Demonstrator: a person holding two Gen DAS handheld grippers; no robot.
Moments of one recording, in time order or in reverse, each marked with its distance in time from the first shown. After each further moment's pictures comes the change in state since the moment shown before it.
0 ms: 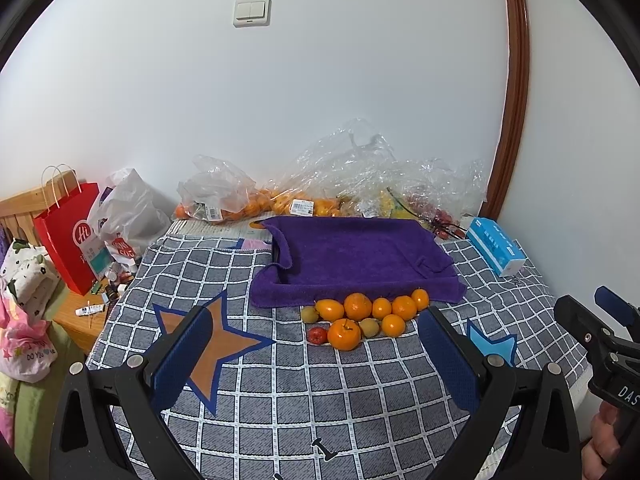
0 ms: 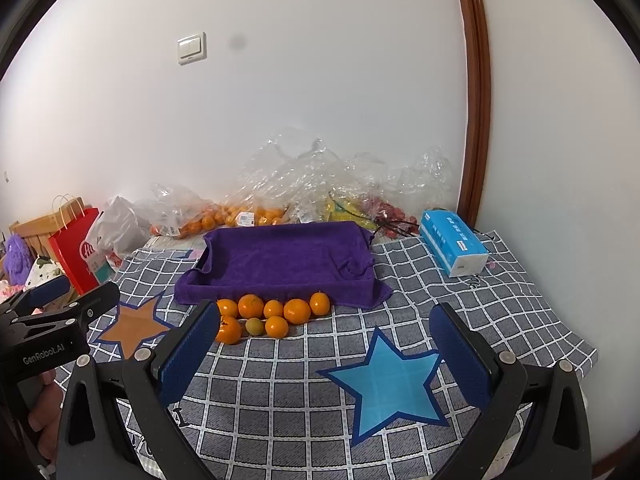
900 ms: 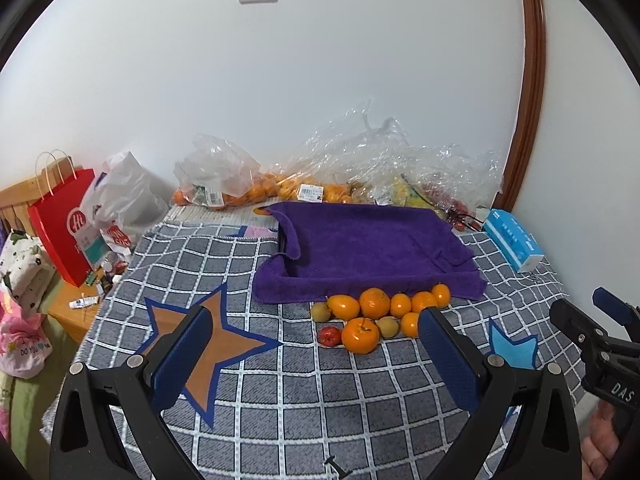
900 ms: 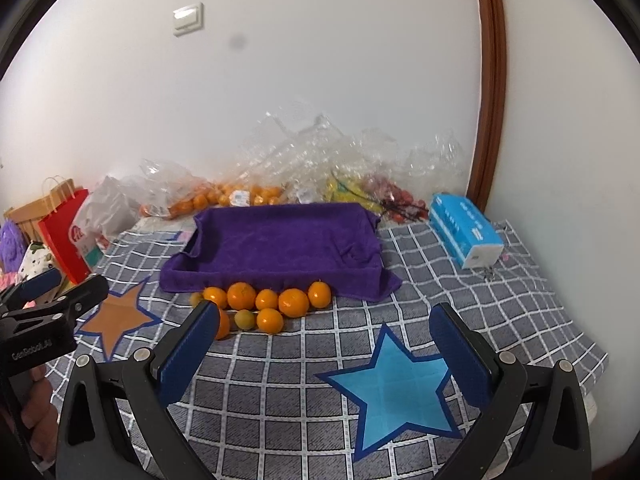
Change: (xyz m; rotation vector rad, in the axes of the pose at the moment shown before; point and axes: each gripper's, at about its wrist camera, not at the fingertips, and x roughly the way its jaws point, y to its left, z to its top) left arm 0.049 0.014 -0.009 -0.021 0.038 0.012; right arm 0.063 0.004 -0.007 -0.028 0.082 -0.018
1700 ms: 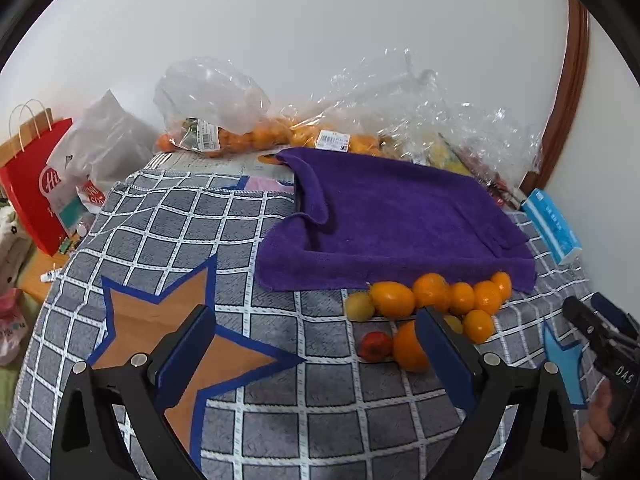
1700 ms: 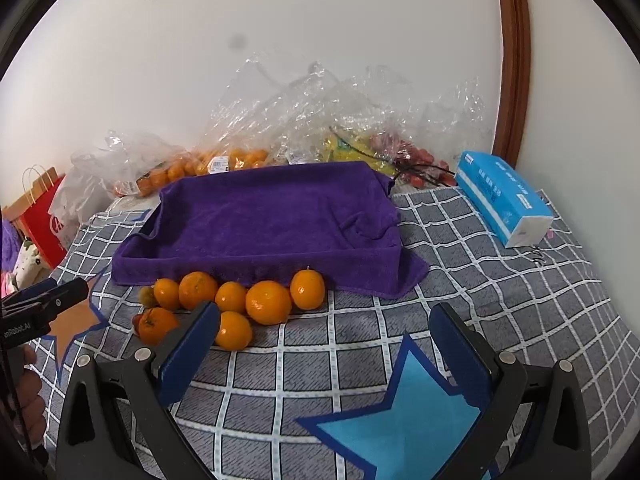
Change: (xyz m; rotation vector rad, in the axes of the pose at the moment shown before) left arm 0.111 0.035 -0.008 -0.049 0.145 -0.006; right arm 0.114 -0.016 -0.009 0.025 0.064 0.050
